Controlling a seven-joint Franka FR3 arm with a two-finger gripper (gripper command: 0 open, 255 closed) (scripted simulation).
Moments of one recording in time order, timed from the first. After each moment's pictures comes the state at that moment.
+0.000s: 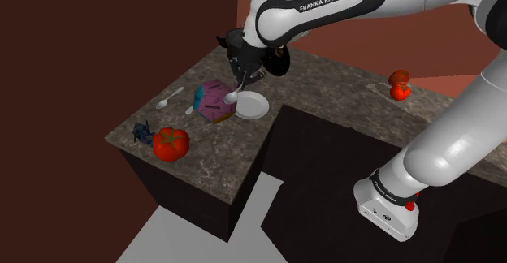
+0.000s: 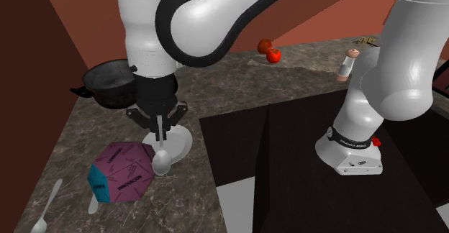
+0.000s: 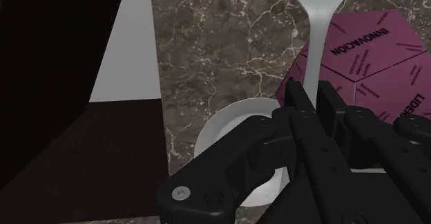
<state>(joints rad) -0.07 0.08 0.40 -2.06 0.17 2.26 1.33</state>
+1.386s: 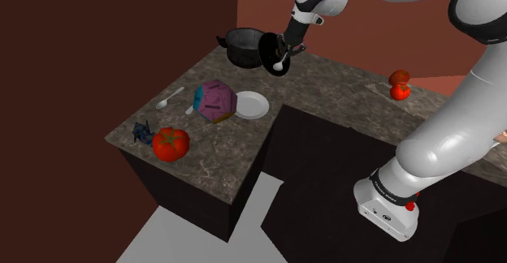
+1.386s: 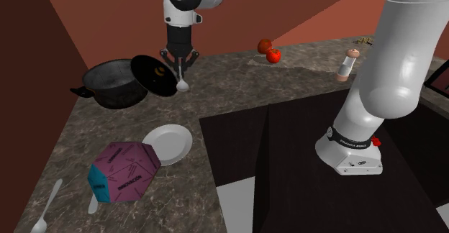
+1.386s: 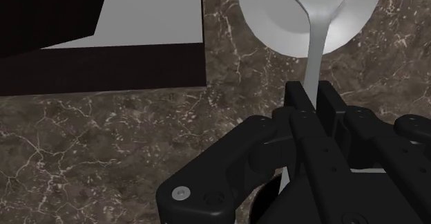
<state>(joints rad) -0.34 0.17 0.18 -1.92 0.20 2.12 0.84</state>
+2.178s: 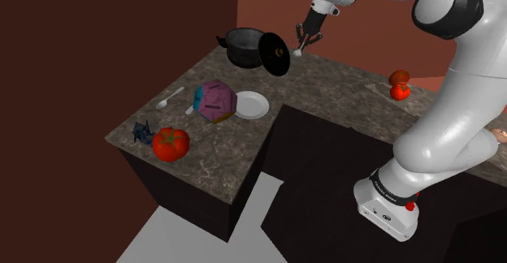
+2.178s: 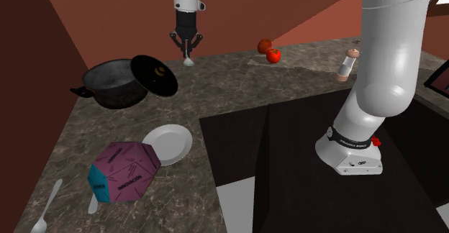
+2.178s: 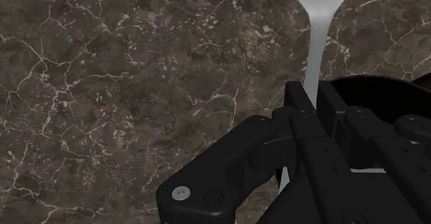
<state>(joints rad) -0.47 0.39 0.09 -1.60 0.19 1.97 0.65</state>
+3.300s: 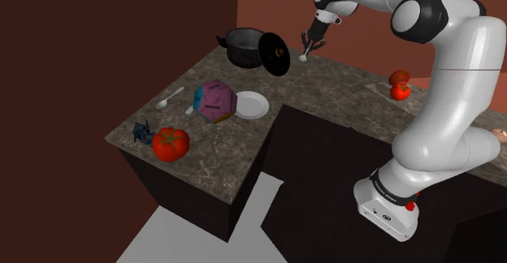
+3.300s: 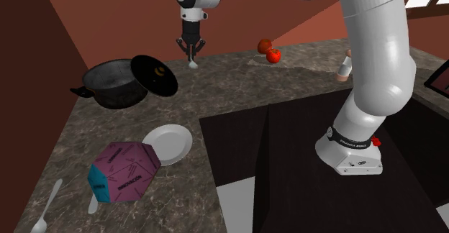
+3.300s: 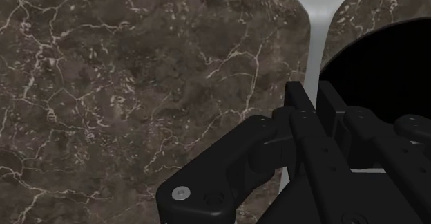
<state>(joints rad) -0.54 0.59 0.06 -1.42 0.19 1.97 0.54</state>
